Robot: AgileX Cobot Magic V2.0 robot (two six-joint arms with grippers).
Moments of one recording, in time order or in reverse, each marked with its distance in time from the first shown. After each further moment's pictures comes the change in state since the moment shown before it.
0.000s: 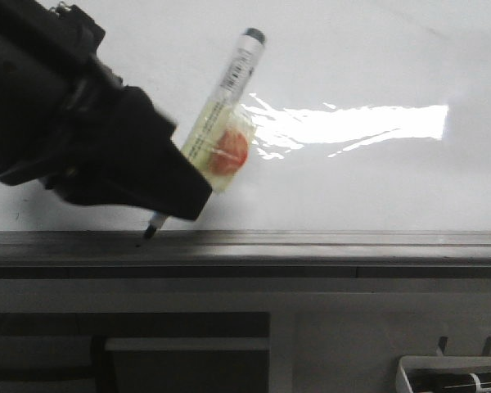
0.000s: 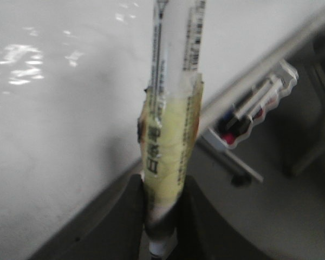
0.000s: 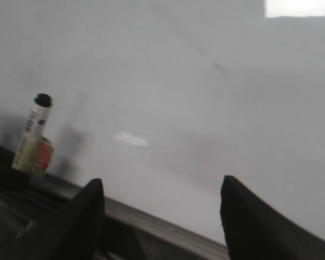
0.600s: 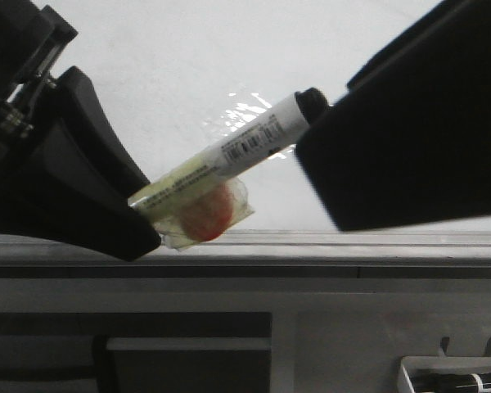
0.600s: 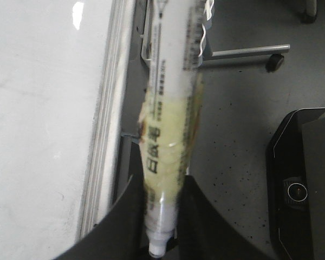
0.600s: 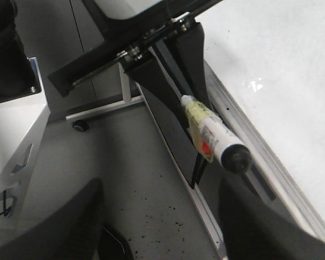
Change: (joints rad) left arm 0.000 -0.077 -0.030 0.197 0.225 0.532; right arm 0.581 0.399 -0.126 -0.030 -0.032 -0.168
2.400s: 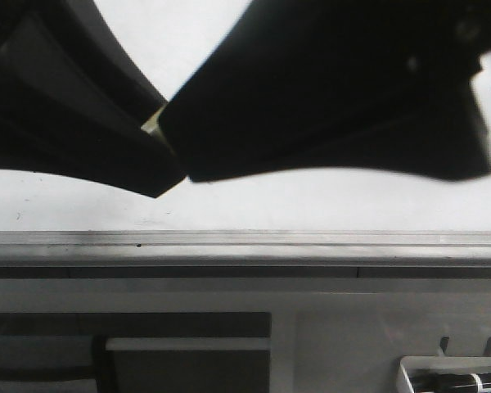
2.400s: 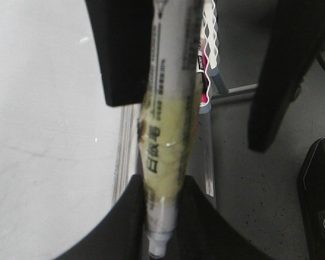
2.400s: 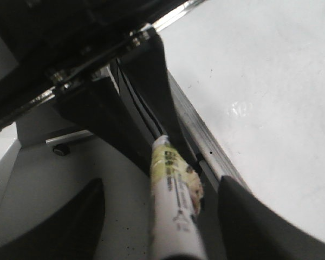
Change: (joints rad) left arm -0.079 -0.096 0.000 -0.045 -0.059 0.082; right arm -0.053 0.152 -0.009 -0.056 -0.224 -0.004
